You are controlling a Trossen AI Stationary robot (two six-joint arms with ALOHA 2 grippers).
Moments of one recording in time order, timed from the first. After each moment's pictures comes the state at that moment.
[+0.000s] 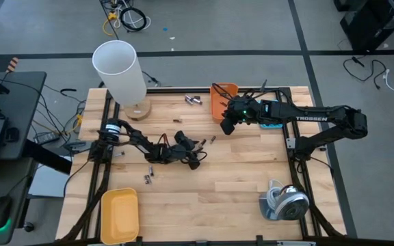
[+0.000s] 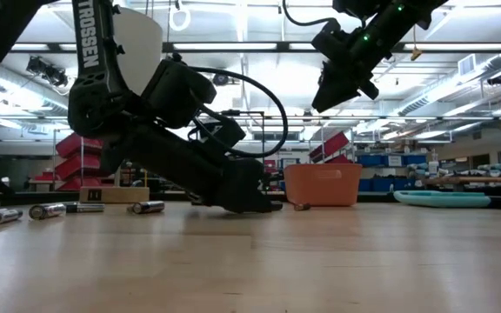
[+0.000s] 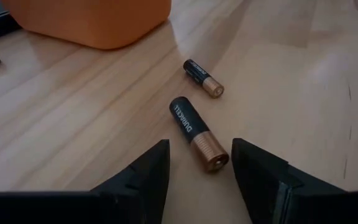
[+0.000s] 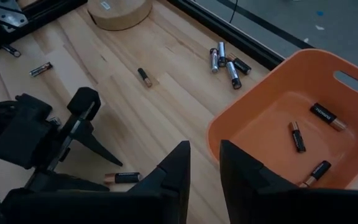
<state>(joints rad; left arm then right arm) -0.06 2.09 0.73 0.91 -0.53 -0.22 -0.26 1.31 0.97 -0.40 0.24 0.39</state>
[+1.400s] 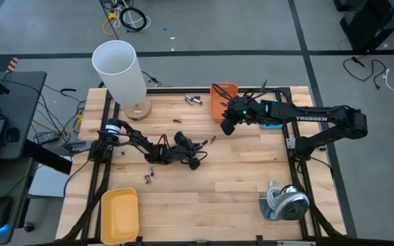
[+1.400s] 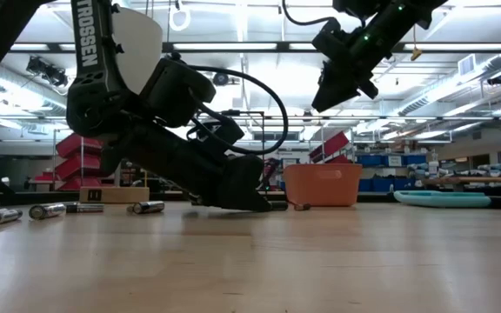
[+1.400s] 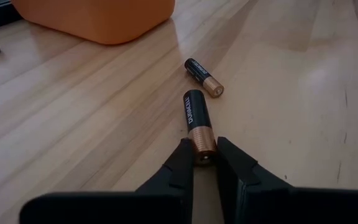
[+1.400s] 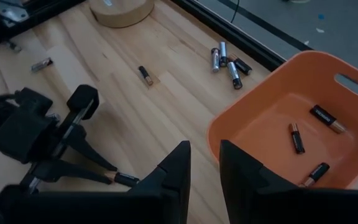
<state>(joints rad) -0.07 2.09 0.73 0.91 -0.54 -0.27 -0.25 1.31 0.97 -0.40 0.24 0.36</state>
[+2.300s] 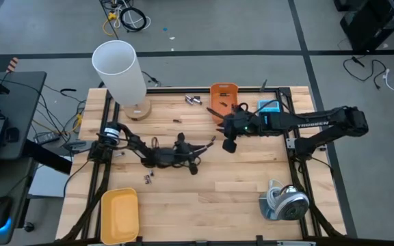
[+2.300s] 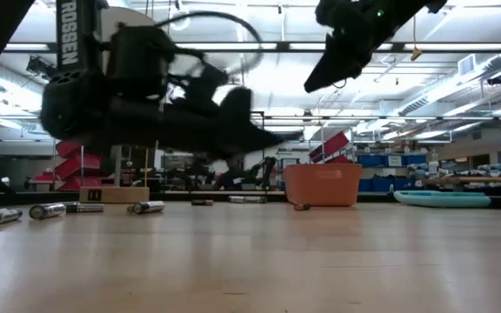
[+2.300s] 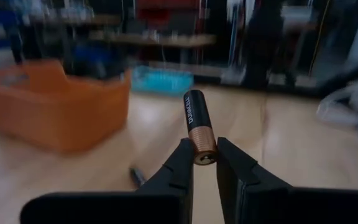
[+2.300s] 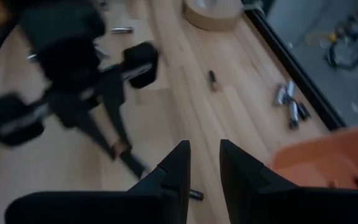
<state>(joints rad) -0.14 2.08 0.66 1.45 -0.51 -0.05 -0.05 1.31 0.96 -0.34 0.24 0.07</state>
